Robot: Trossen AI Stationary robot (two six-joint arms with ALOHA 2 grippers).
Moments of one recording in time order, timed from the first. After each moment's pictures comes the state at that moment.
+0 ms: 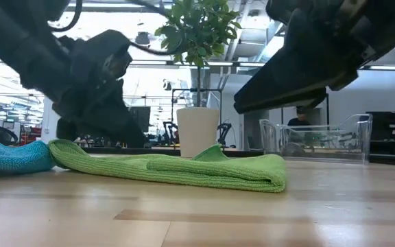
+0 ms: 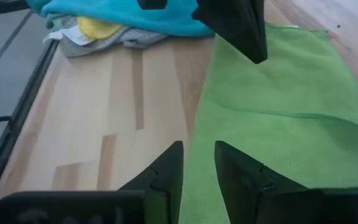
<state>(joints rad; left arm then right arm) -0.49 1.72 0.68 0.25 -0.61 -1.02 0.58 1.84 0.87 0.32 0.50 0.47</state>
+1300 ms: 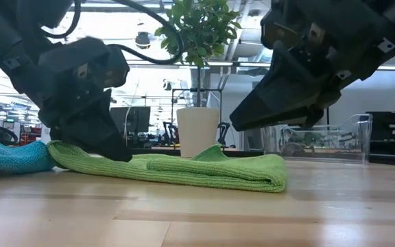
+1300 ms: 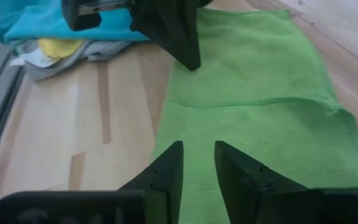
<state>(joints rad) -0.48 1.72 0.67 0.22 -0.46 -0.95 0.53 1.84 0.81 0.36 0.50 0.60</state>
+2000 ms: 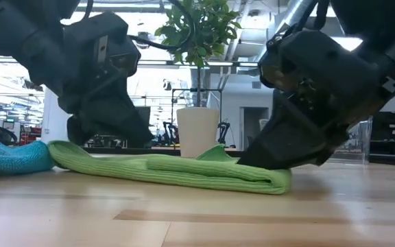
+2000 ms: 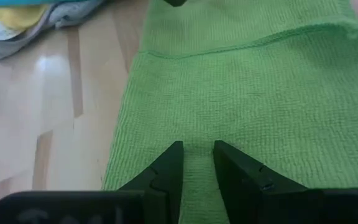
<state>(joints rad) -0.45 1.71 0.67 0.34 -0.42 -0.92 0.54 1.97 0.82 0.39 0.46 0.74</state>
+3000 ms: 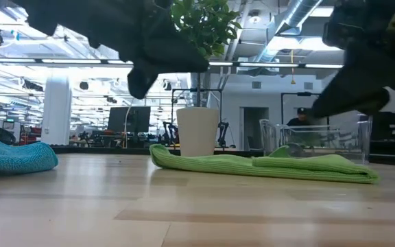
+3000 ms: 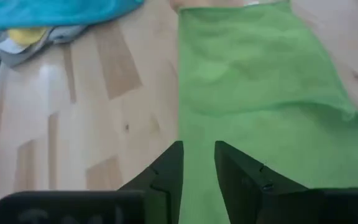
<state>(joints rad) -0.34 1.66 0.77 0.50 -0.36 -0.59 0.62 1.43 0.57 0.03 0.56 0.84</state>
